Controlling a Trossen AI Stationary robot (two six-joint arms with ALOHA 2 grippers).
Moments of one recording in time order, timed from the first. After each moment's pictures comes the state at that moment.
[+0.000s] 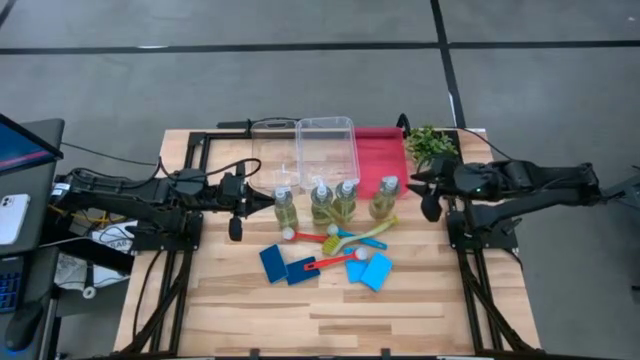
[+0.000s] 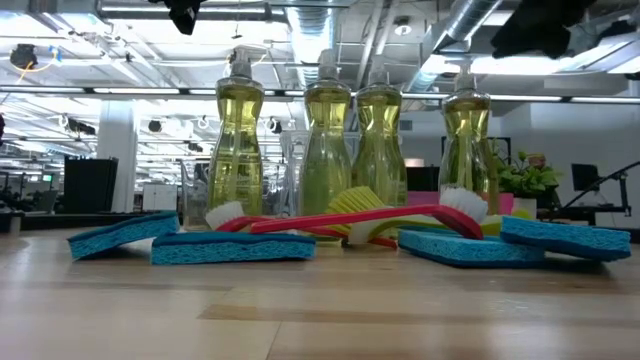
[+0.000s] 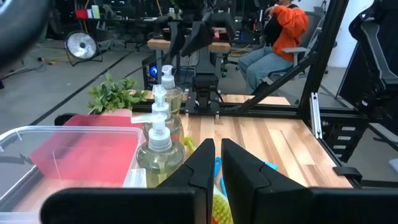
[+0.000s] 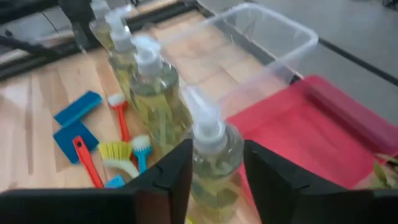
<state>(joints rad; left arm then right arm) -0.11 0.79 0.66 0.01 -0.12 -0.01 0.11 0.69 0.88 -0.82 0.47 0.42</state>
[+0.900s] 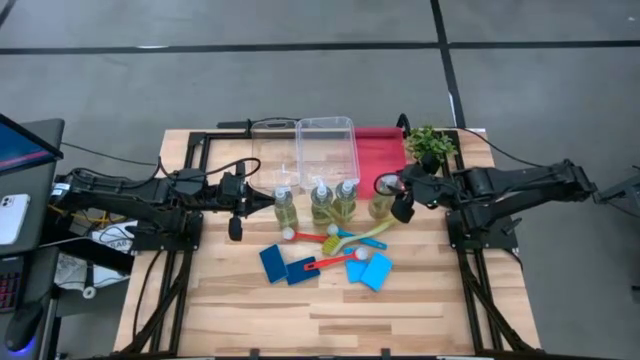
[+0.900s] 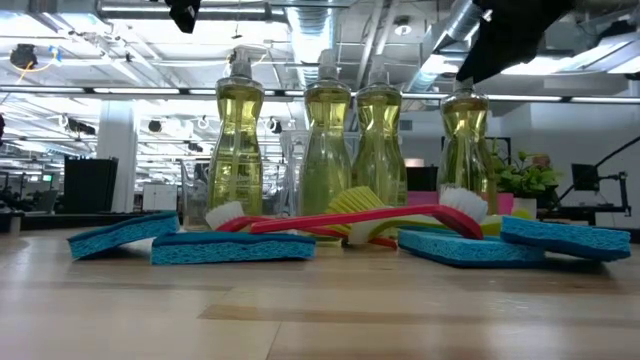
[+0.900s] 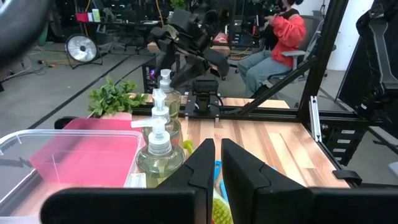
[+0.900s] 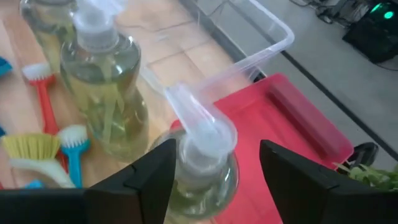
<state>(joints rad) -0.11 0.79 0.66 0.02 -0.12 0.00 0.11 0.84 0.88 -0.77 0.66 0.36</state>
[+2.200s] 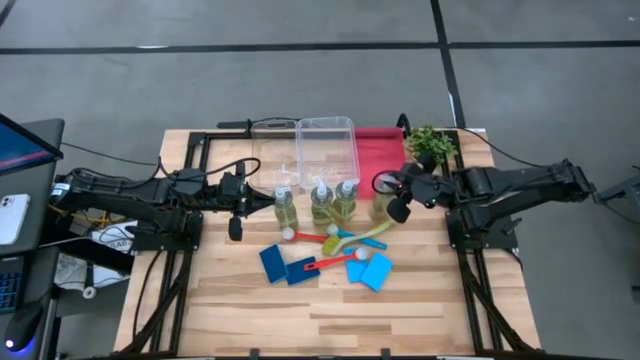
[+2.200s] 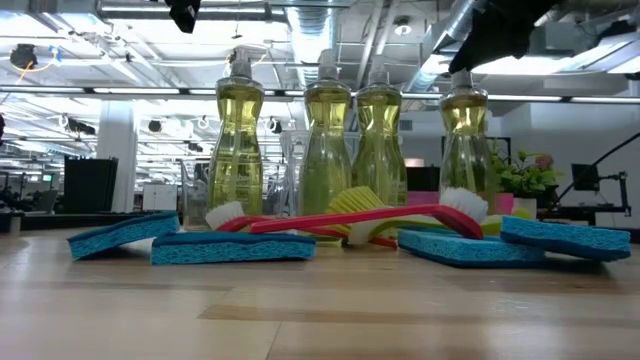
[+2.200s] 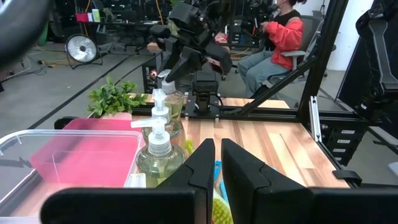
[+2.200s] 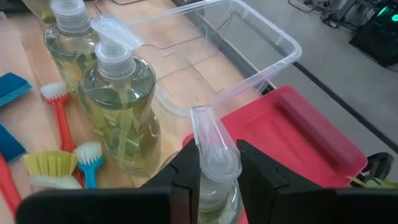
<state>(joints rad) -0.11 0.79 0.66 0.02 -0.12 0.00 0.11 0.84 0.93 -0.74 0.65 0.36</state>
